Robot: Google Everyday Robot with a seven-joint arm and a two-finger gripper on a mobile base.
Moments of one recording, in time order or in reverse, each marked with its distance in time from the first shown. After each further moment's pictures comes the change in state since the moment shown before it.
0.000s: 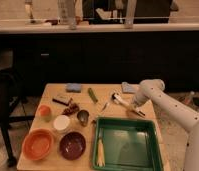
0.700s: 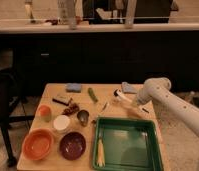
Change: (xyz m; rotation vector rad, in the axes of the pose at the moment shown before) arm -0.004 -0.004 -0.050 0.072 -0.069 -0.025
